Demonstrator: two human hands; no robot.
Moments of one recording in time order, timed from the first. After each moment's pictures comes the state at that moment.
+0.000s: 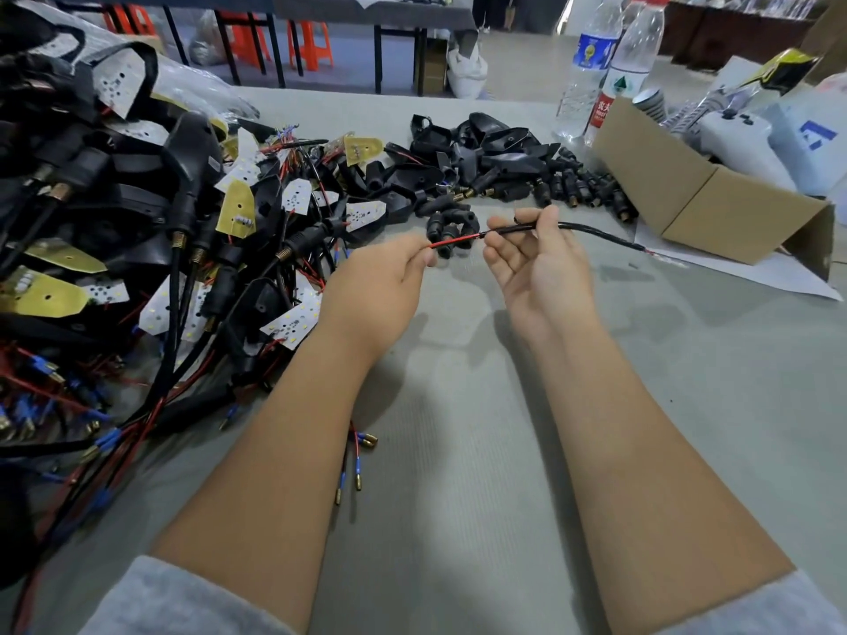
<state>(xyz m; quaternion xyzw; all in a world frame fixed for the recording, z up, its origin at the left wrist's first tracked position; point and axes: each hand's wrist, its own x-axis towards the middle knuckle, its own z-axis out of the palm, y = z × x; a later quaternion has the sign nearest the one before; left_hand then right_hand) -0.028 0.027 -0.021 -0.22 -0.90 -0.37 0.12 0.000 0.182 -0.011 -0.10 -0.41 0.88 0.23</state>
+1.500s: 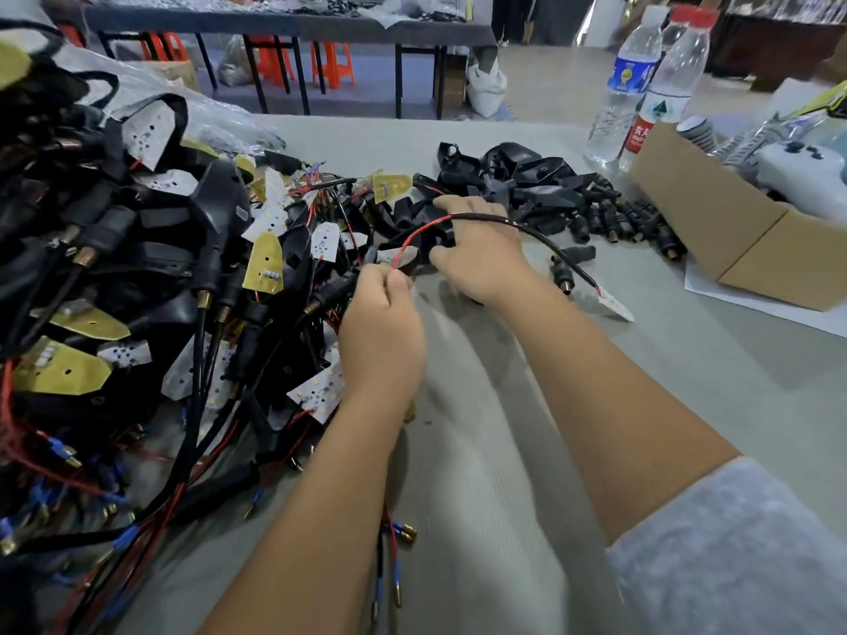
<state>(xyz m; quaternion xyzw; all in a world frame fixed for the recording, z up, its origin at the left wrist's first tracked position) -0.046 0.034 -0.020 0.02 -0.78 -0.61 0.11 -0.106 0.158 0.006 -0.02 -0.97 0.21 0.15</state>
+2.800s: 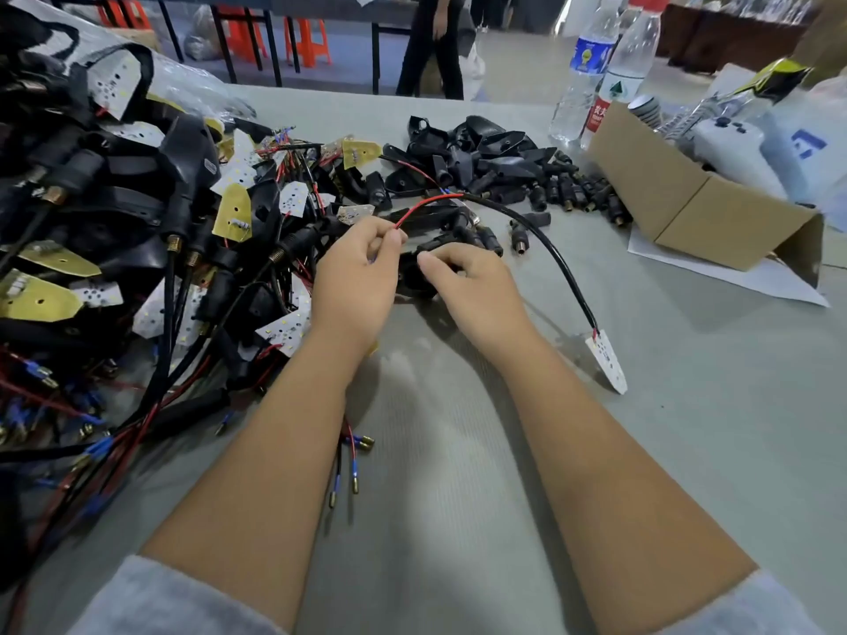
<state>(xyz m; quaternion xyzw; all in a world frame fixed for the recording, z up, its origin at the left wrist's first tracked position) -0.040 0.030 -0.025 -0.13 -0.79 -0.59 0.10 -0.001 0.152 -0.021 -0.04 -0.86 0.48 0.18</state>
